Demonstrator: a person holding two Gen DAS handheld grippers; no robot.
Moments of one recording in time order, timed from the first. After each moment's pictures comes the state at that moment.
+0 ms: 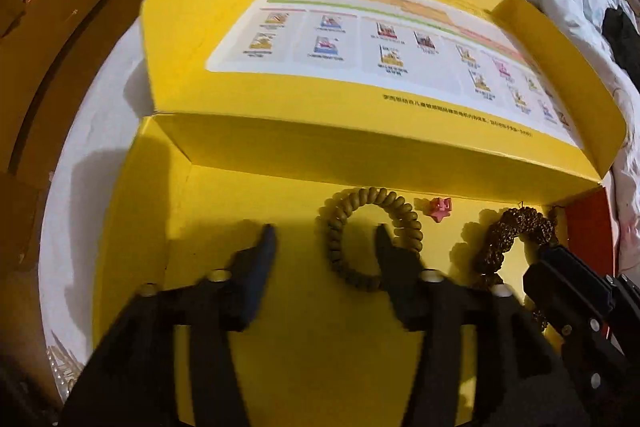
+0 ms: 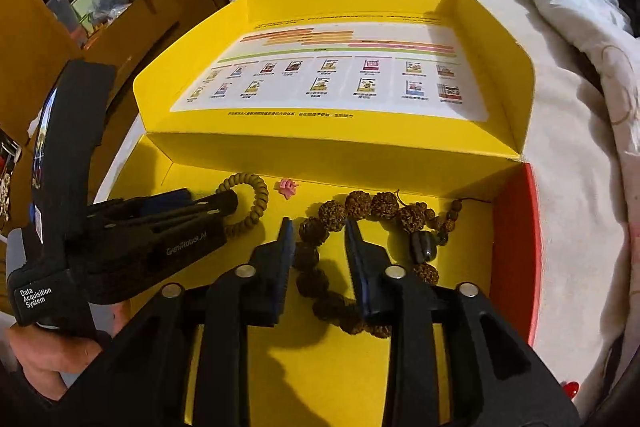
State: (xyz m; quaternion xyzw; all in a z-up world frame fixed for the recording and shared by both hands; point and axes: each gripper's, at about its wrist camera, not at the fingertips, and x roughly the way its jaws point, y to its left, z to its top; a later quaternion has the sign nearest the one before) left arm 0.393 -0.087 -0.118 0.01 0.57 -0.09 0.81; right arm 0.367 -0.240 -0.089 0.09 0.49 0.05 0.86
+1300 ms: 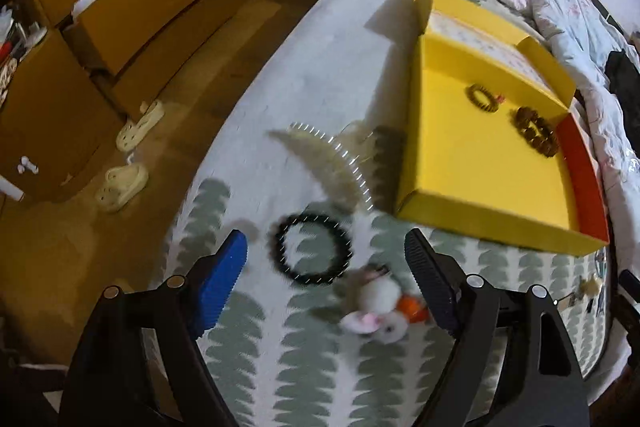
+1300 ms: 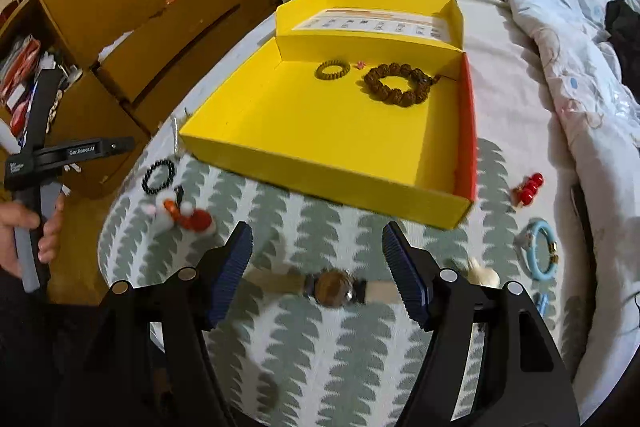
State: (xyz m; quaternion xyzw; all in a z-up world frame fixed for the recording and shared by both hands) left arm 0.189 0.110 -0.052 -0.03 0.53 -0.02 0.85; right arm 0.096 -0.196 -0.028 0.03 0.47 0.11 0.88
